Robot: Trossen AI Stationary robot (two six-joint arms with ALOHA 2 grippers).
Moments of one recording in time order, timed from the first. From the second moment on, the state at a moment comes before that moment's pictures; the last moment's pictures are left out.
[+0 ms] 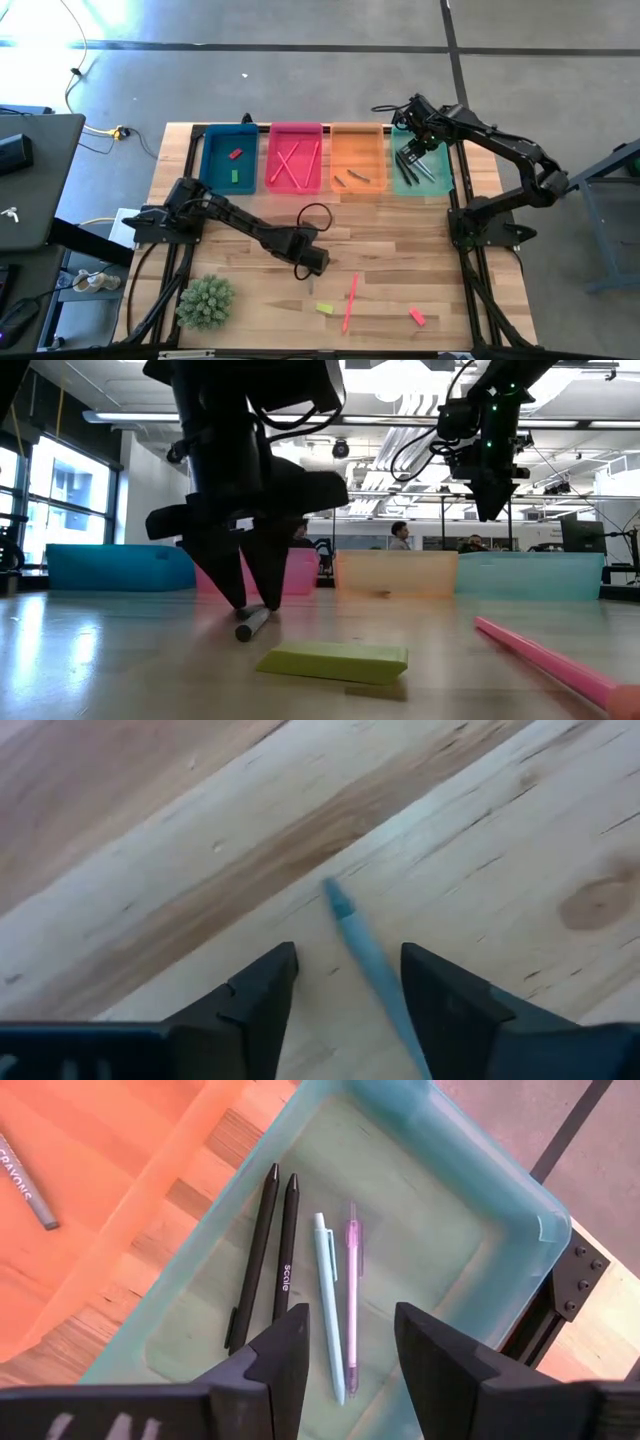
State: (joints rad) left arm -0.17 2.04 1.32 -0.73 -0.28 -1.26; right arm -0.81 1.36 1.10 -1.03 0.21 0.08
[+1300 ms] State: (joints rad) left arm -0.10 1.99 1.31 -0.71 -0.18 -1.03; right arm -0.81 1.36 1.10 -1.06 0.18 0.04
